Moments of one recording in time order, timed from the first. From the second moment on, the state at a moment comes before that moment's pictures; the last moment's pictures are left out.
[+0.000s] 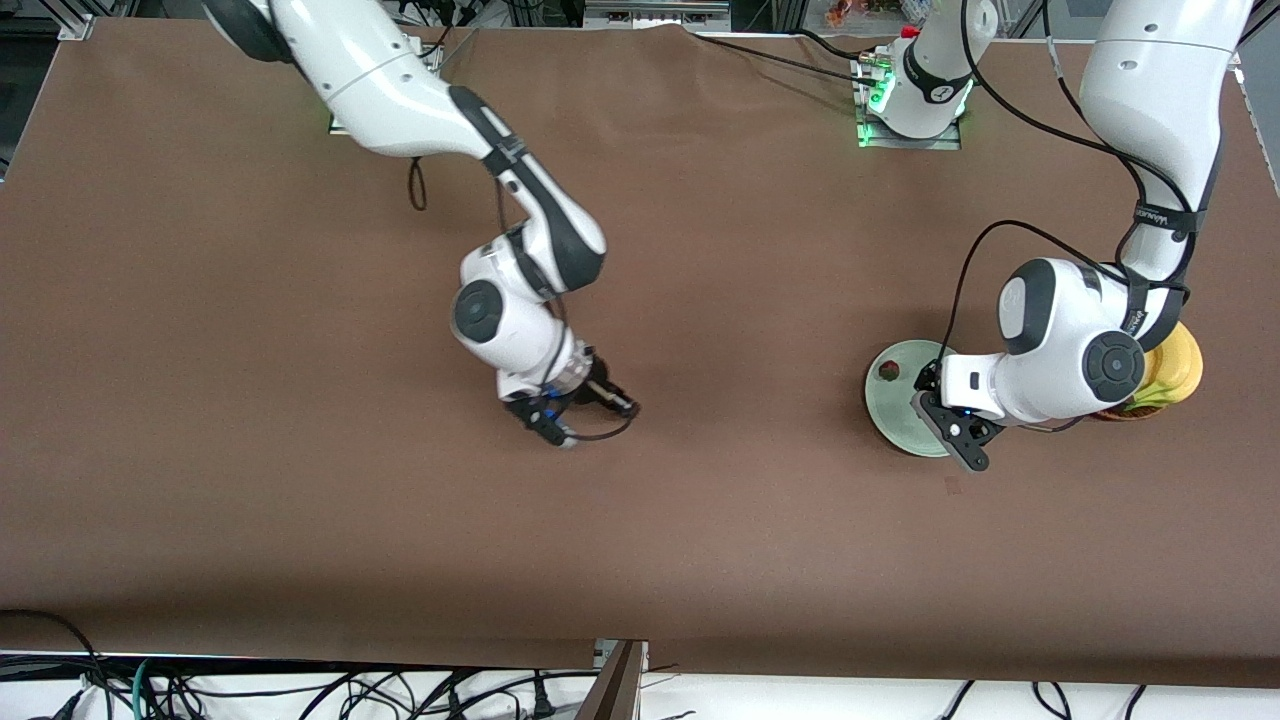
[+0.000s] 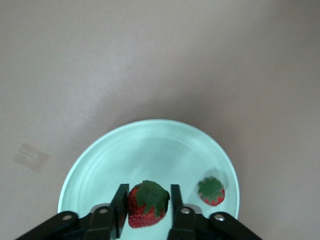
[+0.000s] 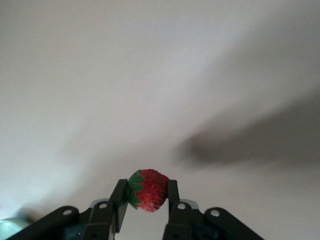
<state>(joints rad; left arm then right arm) 0.09 0.55 -0.18 -1.77 -0.06 2.20 0.86 0.59 0.88 0.12 -1.39 0.40 2.62 1.03</state>
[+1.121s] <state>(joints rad) 0.02 0.43 -0.28 -1.73 -0.06 2.04 0.35 0.47 0.78 0.07 -1.25 0.28 2.21 0.91</state>
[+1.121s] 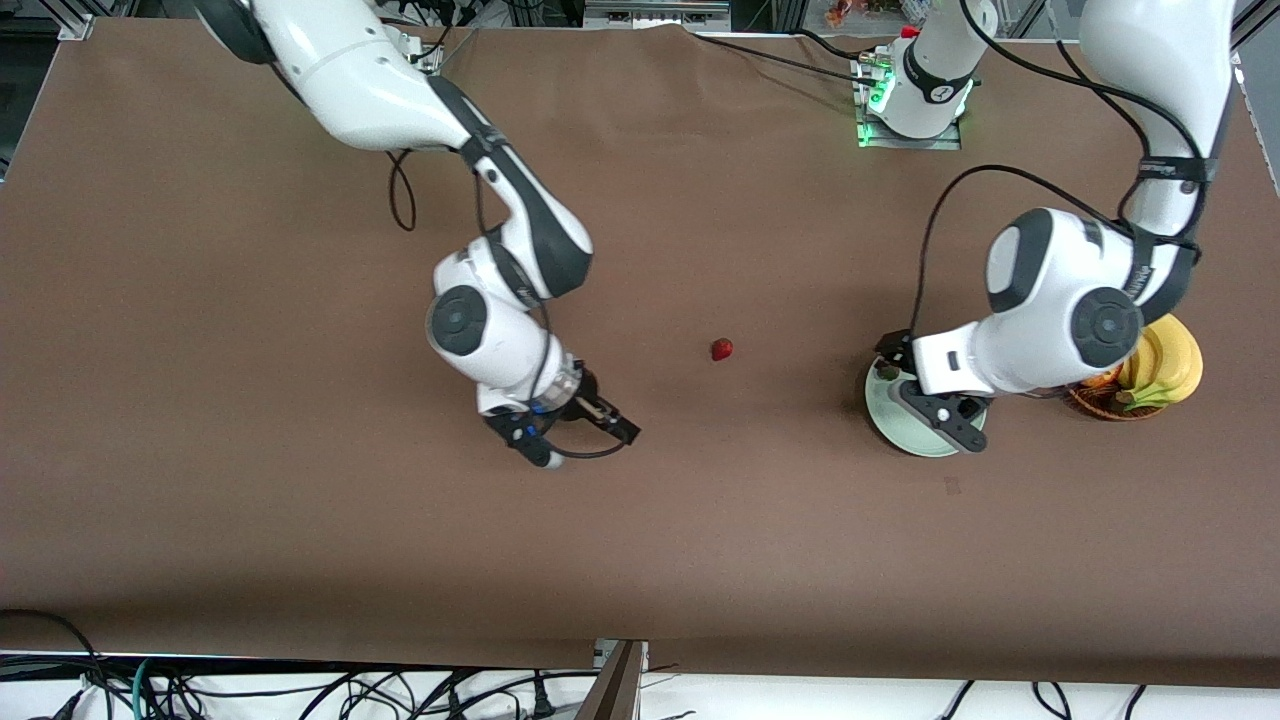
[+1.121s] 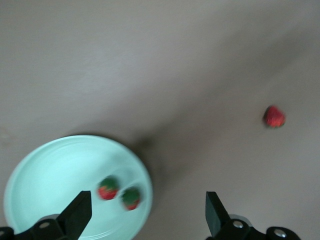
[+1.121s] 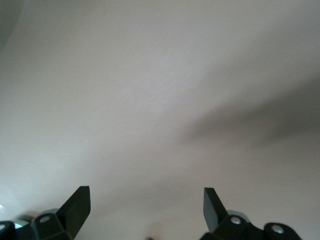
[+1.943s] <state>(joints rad) -0.25 0.63 -0.28 -1.74 0.05 2.41 -0.30 0.45 0.14 -0.16 -1.68 0.13 1.82 0.45</state>
